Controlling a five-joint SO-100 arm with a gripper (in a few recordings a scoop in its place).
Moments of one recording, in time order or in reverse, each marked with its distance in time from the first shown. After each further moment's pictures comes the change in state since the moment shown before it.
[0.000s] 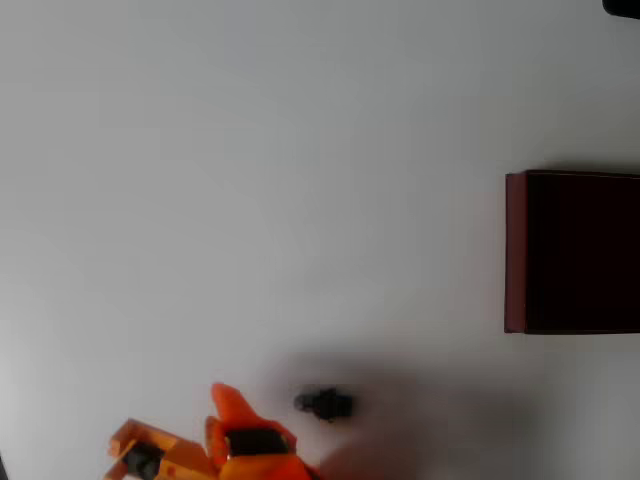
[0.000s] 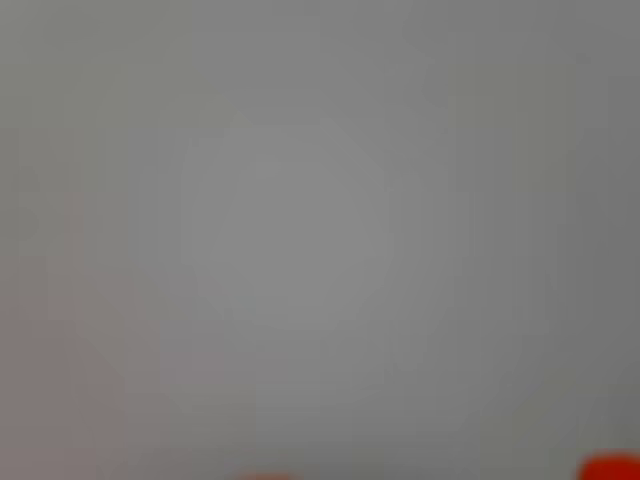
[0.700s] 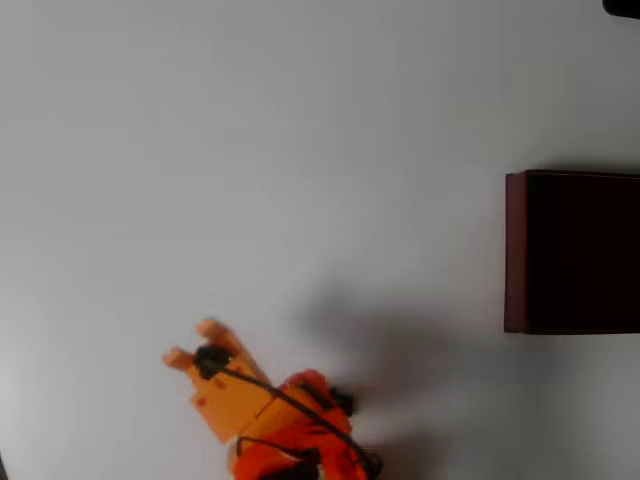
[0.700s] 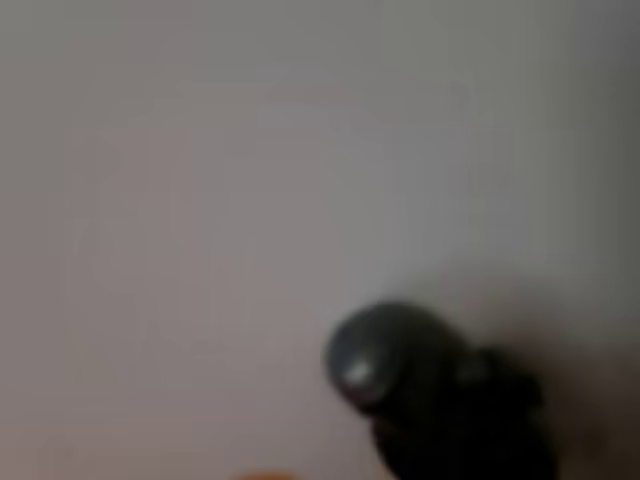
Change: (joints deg) arm 20.7 -26.9 -11.0 3.1 18.1
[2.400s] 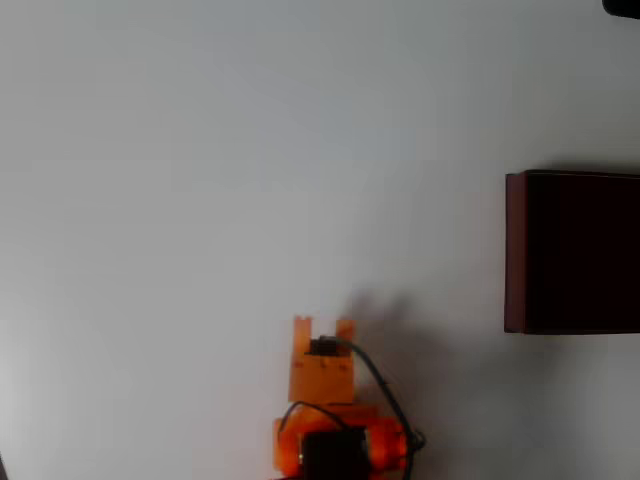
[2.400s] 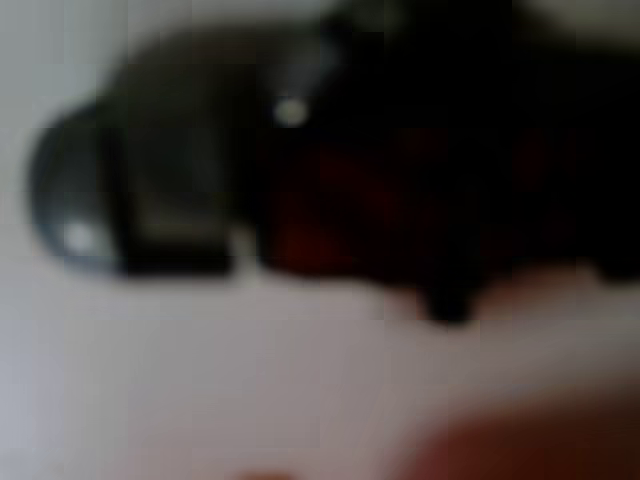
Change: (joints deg) arm 16.1 -8.3 10.9 -1.5 27.9
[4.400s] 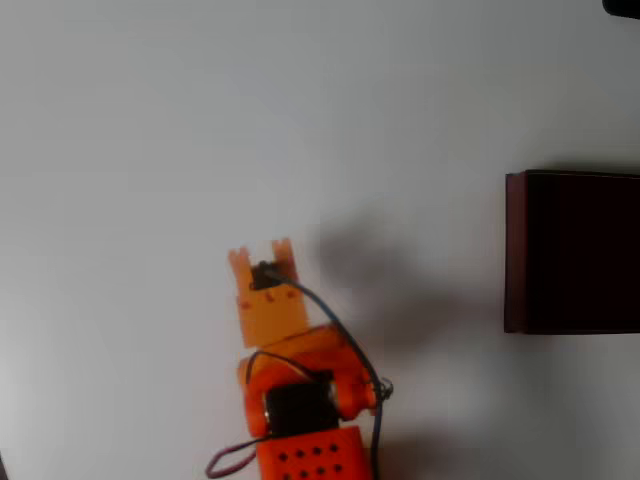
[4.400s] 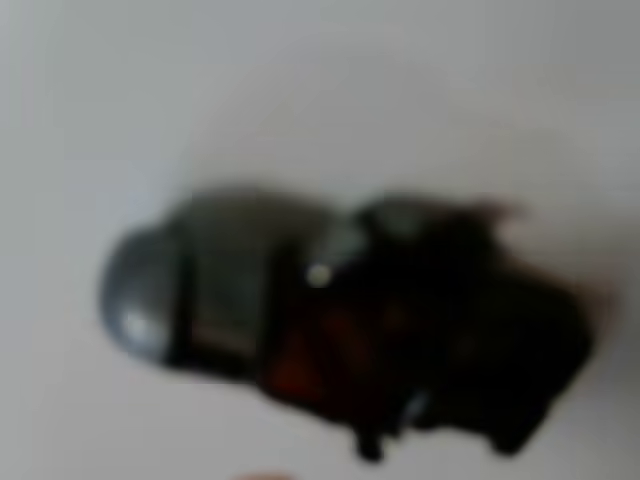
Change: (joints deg) arm -7.8 -15.0 -13.0 -16.7 -9.8
